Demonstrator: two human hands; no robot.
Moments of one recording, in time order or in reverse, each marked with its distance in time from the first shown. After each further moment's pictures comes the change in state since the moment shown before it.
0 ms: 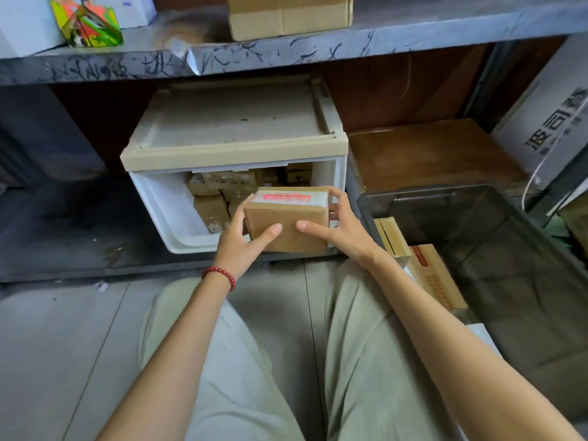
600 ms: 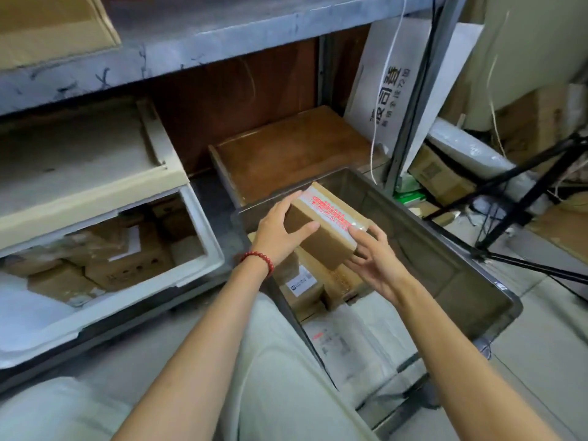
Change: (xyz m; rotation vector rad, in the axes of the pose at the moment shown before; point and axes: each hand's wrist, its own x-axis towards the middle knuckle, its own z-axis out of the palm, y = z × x) left_hand 0.045 0.079 0.269 0.168 -0.565 0.223; right_hand -0.127 0.088 -0.196 0.857 0.658 0.280
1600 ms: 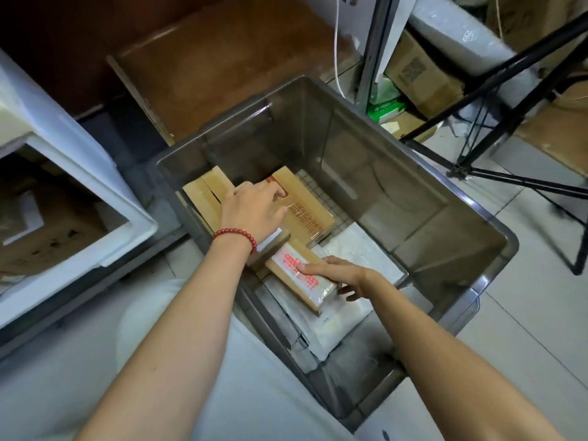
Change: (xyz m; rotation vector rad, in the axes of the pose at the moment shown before) left_hand 0.035 -0.072 0.070 0.826 -0.191 0.126; right_hand 0.023 0.089 -0.073 -0.900 -0.076 0.771
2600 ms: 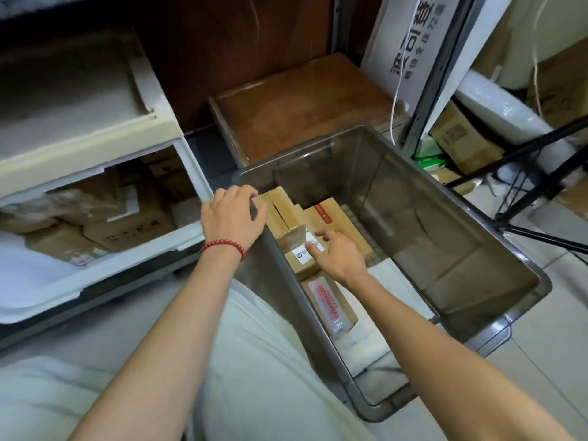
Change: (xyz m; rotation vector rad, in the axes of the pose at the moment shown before) left_hand -0.087 -0.060 -0.079 0.076 0.289 -0.392; right_hand -0.010 -0.080 0.065 -0.487 0.654 -0.574
